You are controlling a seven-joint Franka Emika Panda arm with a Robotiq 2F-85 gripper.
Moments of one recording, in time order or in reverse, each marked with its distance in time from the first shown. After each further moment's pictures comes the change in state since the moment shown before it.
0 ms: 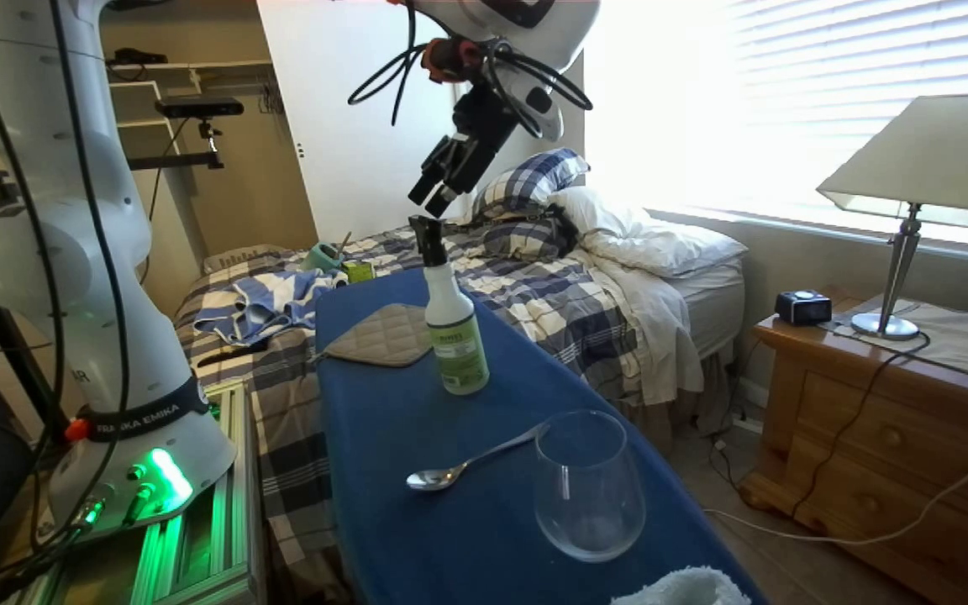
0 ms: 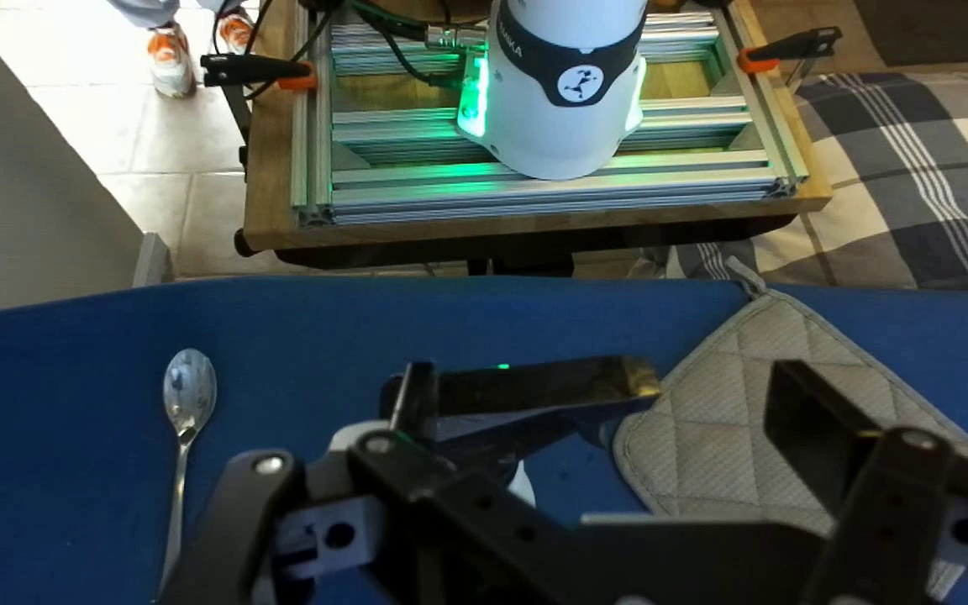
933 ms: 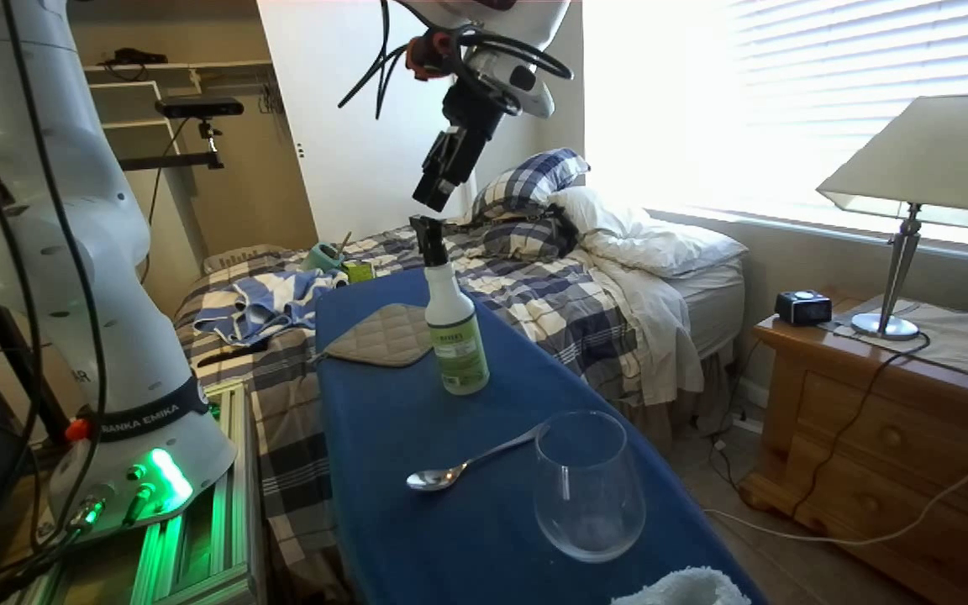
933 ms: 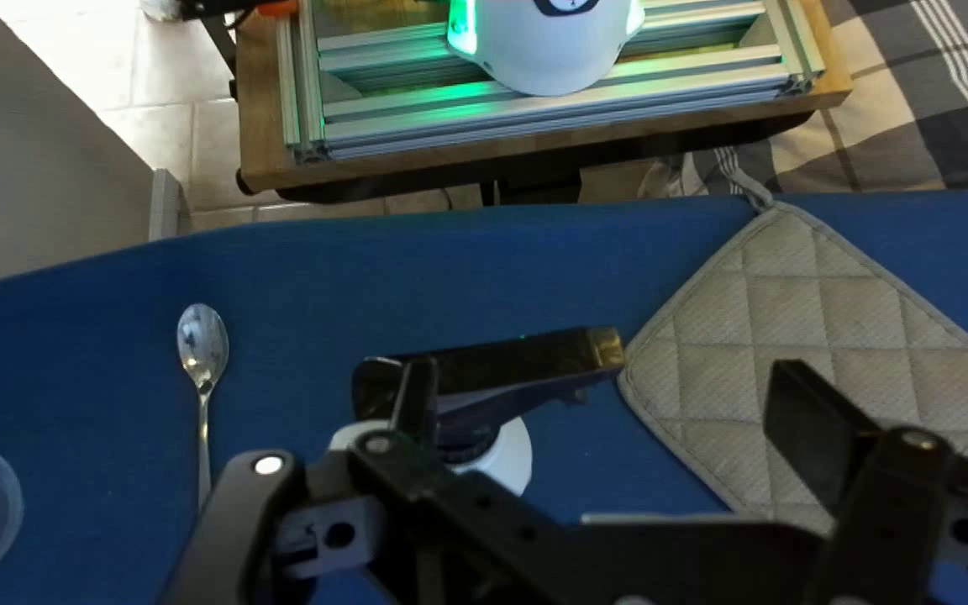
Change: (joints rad) arm 0.020 -0.108 0.006 -0.098 0.001 0.134 0.103
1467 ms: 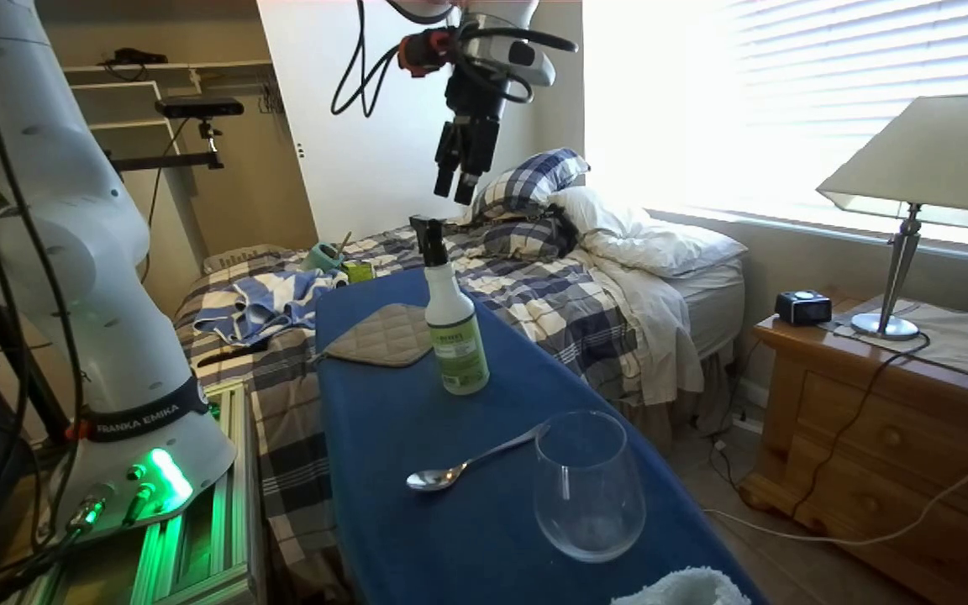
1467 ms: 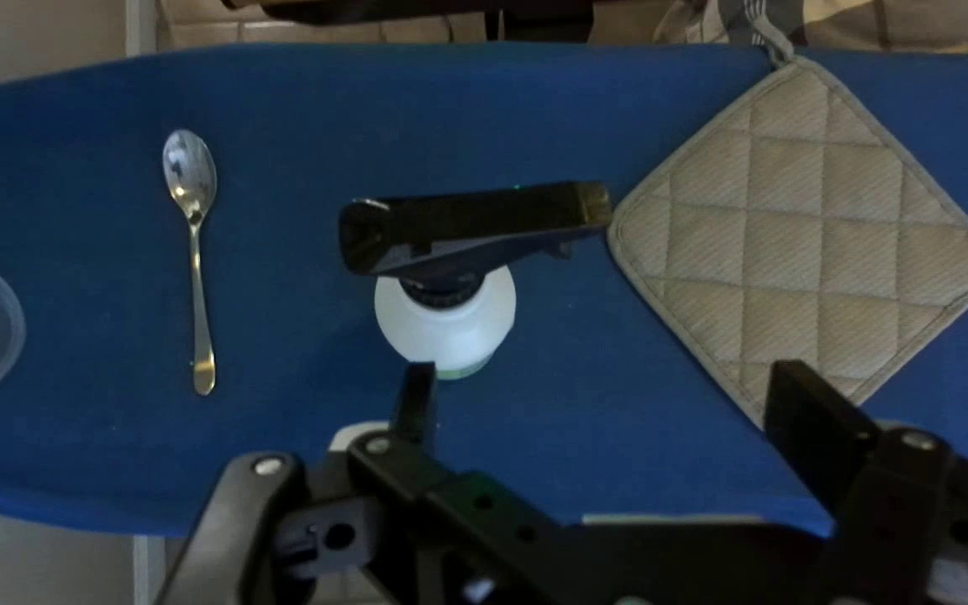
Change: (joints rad) arm 0.009 -0.099 0.007 -0.082 0.000 0.228 -0.037
